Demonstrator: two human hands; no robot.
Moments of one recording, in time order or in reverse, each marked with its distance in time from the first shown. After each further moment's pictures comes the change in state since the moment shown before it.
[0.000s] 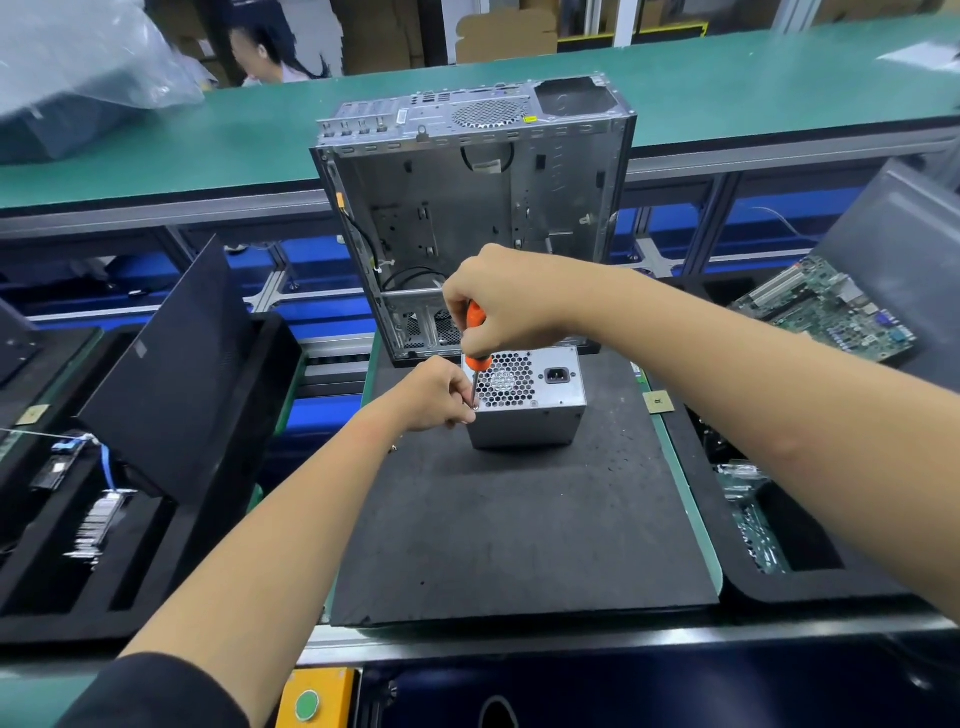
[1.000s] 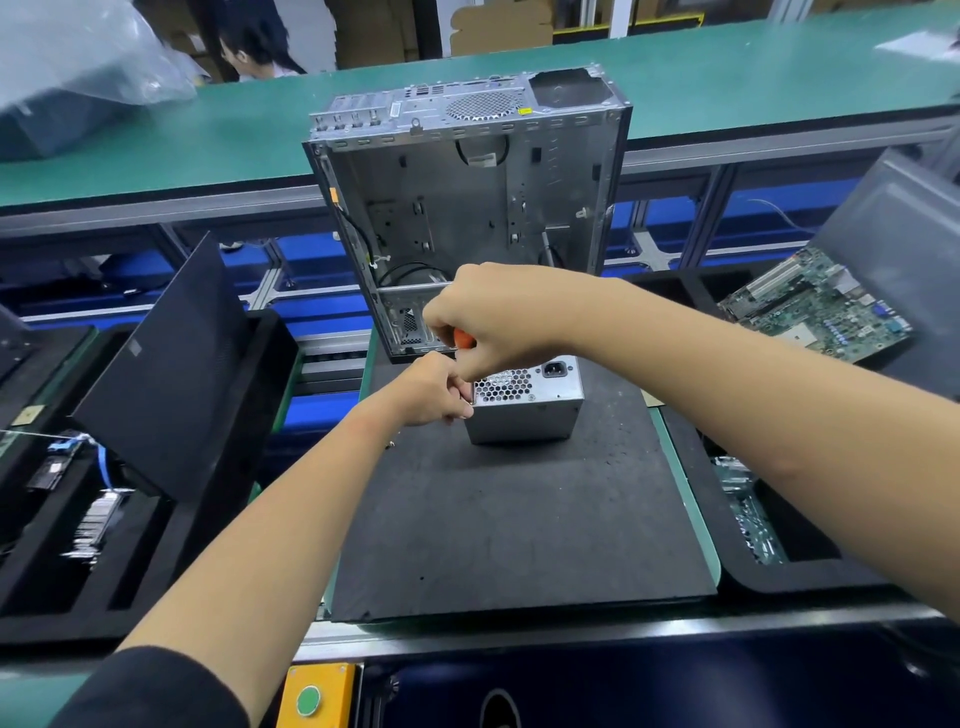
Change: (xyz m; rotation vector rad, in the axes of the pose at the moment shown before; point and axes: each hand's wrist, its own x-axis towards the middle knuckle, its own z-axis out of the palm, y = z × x) left_hand 0.003 -0.002 -0.001 -0.050 -0.037 -0.051; right_hand -0.009 -0.017 0.004 -0.122 -0.029 -0.137
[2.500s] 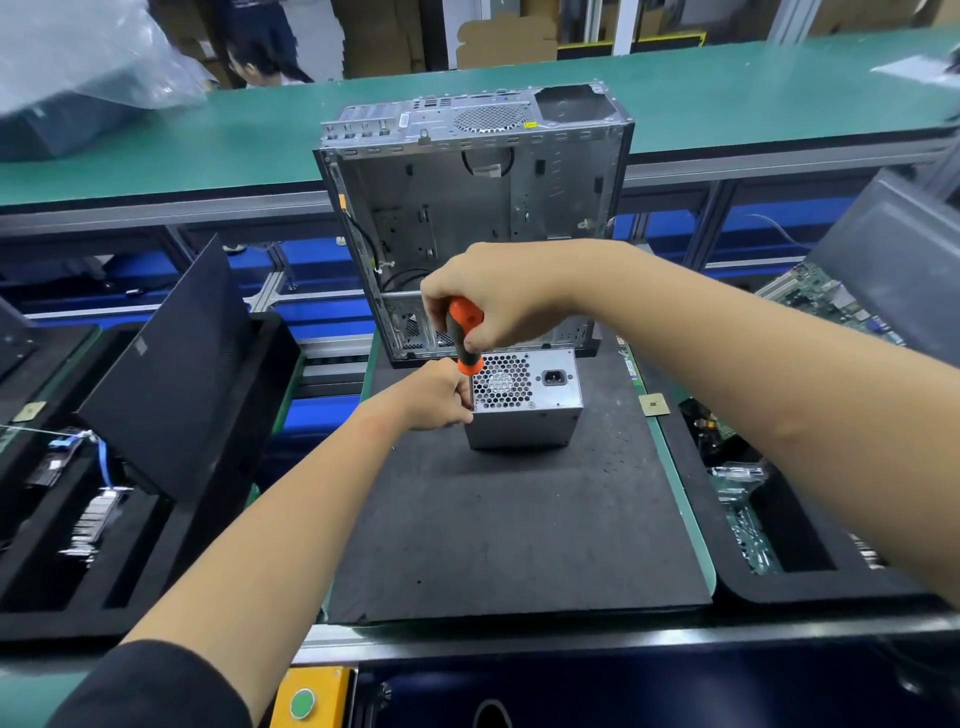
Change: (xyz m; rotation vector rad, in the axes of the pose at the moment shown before) left_hand -0.013 0.020 -0.001 0.243 -0.008 0.072; right_hand 0.008 0.010 -0.027 0.137 -0.133 0.042
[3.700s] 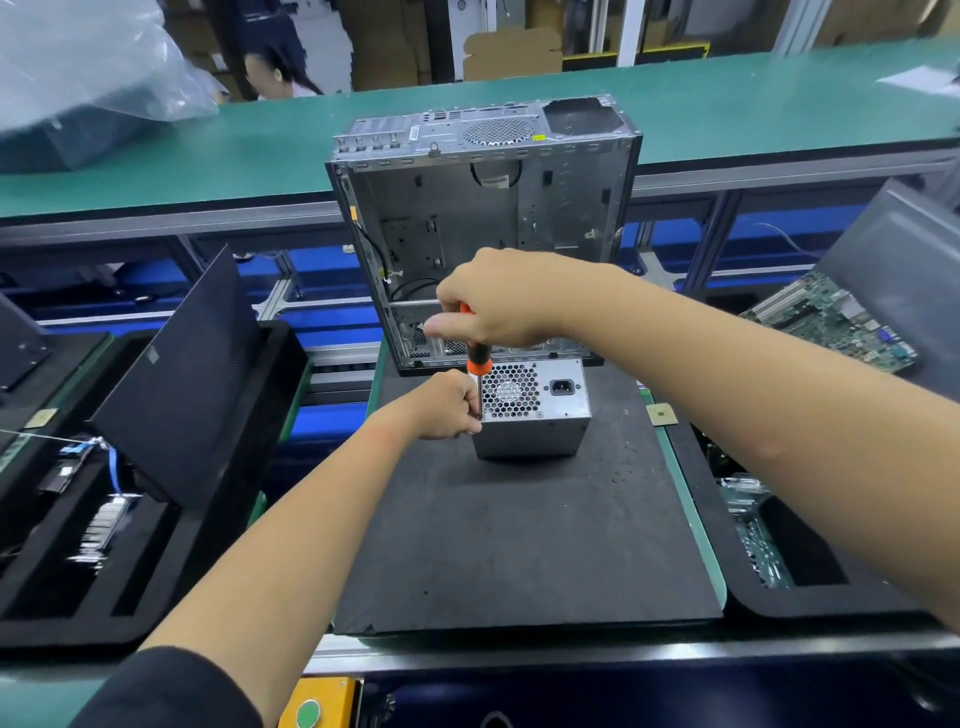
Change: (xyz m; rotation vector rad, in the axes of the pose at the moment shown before) left_hand 0.004 -0.004 0.003 -0.082 0.000 -0.052; right_hand 0.014 0.001 0.013 -0.085 0.141 0.154
